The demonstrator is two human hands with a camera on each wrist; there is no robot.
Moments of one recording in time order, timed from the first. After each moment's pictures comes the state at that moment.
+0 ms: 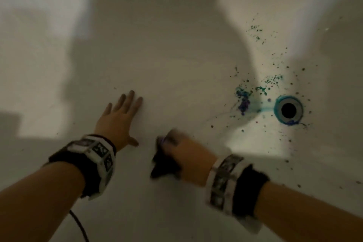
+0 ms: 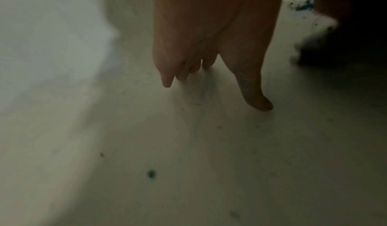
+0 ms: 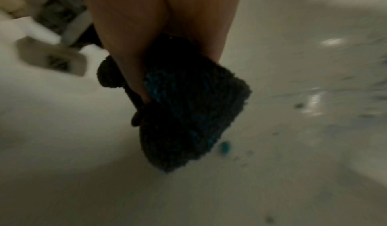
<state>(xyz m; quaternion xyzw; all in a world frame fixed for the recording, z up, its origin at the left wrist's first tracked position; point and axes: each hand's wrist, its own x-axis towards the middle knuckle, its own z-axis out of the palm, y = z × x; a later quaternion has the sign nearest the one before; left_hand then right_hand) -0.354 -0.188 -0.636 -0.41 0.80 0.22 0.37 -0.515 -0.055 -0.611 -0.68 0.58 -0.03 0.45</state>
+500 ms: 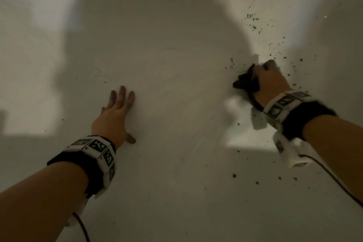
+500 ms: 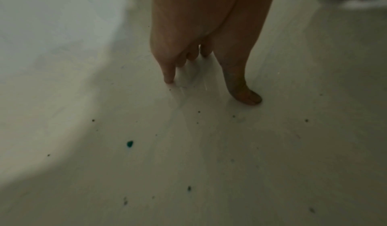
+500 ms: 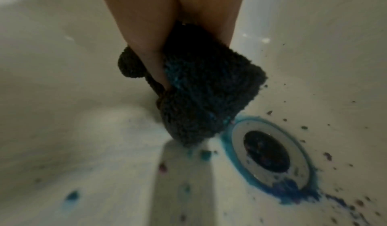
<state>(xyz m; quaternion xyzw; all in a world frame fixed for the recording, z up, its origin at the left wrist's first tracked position) -0.361 -0.174 -0.646 -0.49 0.76 0.29 0.31 -0.705 -0.081 -0.635 -0.50 0.84 0.02 0.23</state>
